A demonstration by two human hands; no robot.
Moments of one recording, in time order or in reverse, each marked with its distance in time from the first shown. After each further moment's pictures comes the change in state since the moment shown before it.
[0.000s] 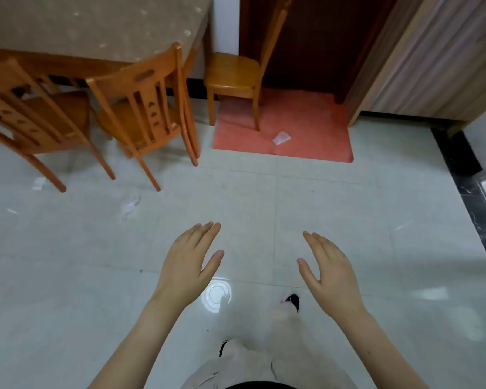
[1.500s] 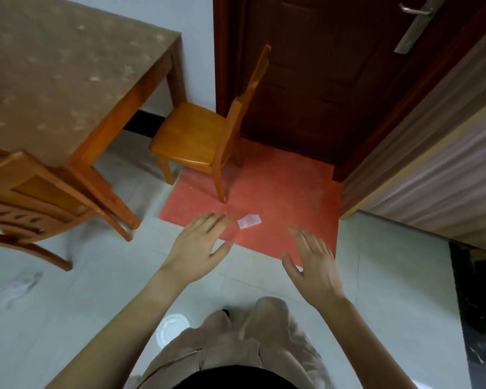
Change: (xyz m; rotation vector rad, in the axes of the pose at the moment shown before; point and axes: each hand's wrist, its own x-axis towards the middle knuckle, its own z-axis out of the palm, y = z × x) left_hand 0.849 0.113 0.144 0.103 -0.034 -0.011; right_hand 0.800 0.329 -0.189 -0.075 -0.056 -0.235
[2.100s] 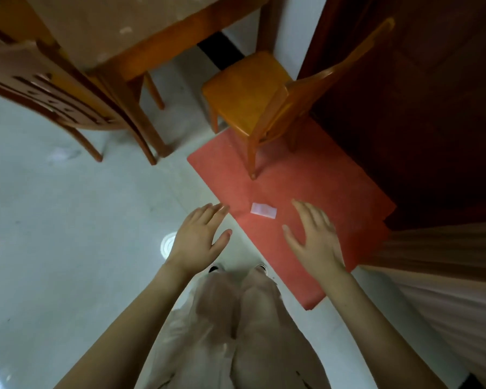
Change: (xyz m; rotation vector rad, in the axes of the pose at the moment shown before) left_hand 0.151 0.068 0.099 -0.129 0.143 -0.675; right_hand 0.264 0.159 0.007 0.053 -0.295 -0.455
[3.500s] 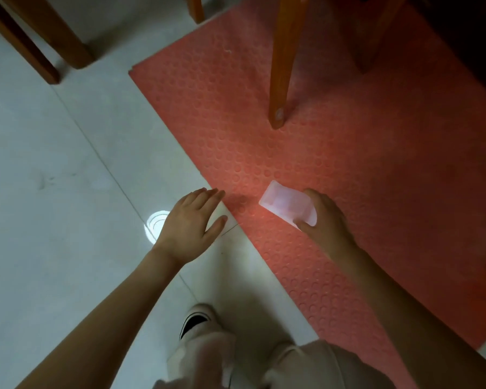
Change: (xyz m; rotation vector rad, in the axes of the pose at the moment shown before) left_hand 0.206 -0.334 0.566 0.055 -0.096 -0.062; right_hand 0.155 0.380 0.627 0.102 -0.287 0.159
